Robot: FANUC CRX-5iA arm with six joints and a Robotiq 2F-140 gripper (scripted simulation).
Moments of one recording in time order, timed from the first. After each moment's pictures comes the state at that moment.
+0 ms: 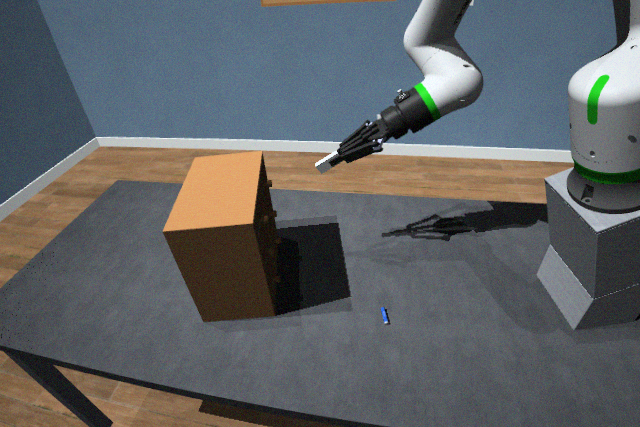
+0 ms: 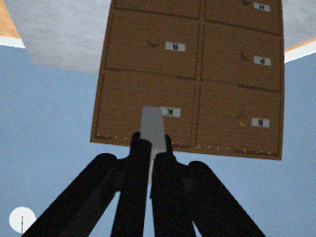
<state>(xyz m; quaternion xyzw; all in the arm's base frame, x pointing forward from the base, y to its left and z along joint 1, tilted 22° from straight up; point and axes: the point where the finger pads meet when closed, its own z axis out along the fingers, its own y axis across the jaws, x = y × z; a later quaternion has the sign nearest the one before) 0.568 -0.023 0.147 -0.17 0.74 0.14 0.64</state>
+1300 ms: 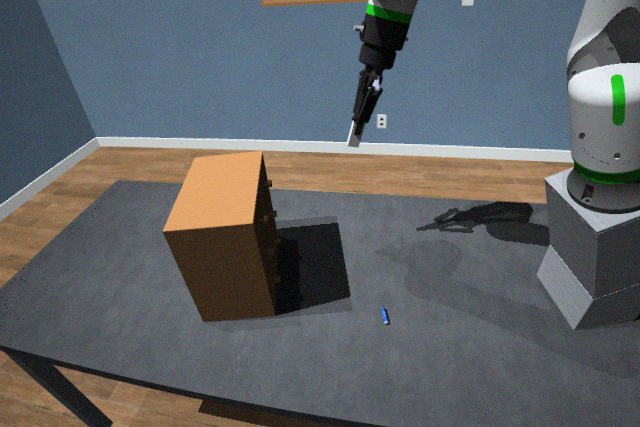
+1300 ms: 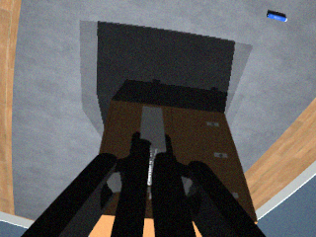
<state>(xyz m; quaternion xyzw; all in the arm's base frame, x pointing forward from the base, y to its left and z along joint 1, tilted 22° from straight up) 0.489 -0.064 0.187 -0.22 0.92 0.07 0.31</state>
